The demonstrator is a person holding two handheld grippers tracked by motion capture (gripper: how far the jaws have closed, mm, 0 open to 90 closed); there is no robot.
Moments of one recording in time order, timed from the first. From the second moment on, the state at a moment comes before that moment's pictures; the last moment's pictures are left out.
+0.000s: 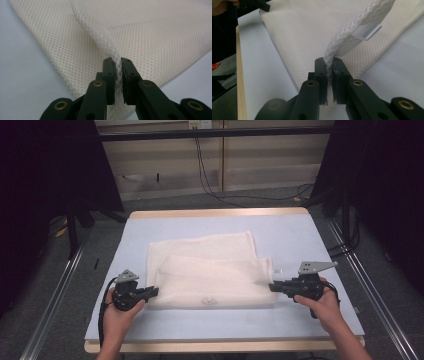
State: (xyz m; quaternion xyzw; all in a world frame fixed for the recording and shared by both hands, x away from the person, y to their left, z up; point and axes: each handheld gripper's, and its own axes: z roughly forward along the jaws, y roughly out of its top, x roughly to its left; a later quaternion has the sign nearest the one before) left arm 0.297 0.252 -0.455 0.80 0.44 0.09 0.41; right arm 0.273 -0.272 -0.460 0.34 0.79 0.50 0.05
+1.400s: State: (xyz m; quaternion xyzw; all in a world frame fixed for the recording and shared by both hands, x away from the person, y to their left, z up) left arm 0.334 0.245 -0.449 0.76 0.49 0.05 0.43; right arm 0.269 -0.261 -0.479 0.35 0.83 0.44 0.05
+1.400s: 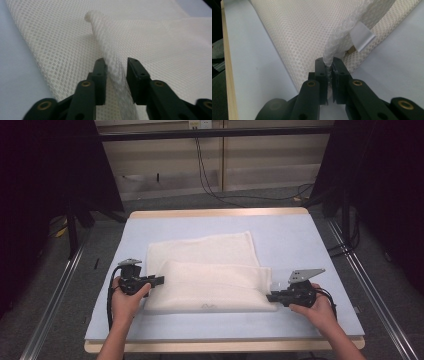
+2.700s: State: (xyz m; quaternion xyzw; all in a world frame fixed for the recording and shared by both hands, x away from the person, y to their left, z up) left arm 0.264 0.263 -0.464 0.81 0.49 0.03 0.33; right arm 0.272 -0.248 -0.484 0.43 0.81 0.39 0.10
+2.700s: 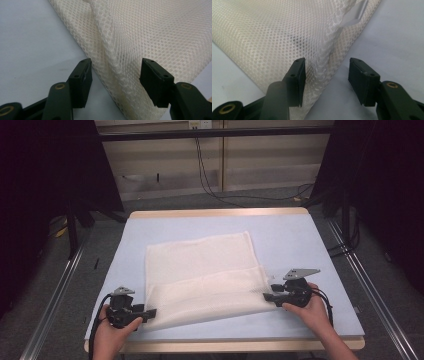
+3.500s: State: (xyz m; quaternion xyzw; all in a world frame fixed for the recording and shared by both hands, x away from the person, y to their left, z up) left arm 0.364 0.233 -0.472 0.77 0.51 0.05 0.38; right arm 0.342 -0.257 -0.470 0.47 0.77 0.41 0.14
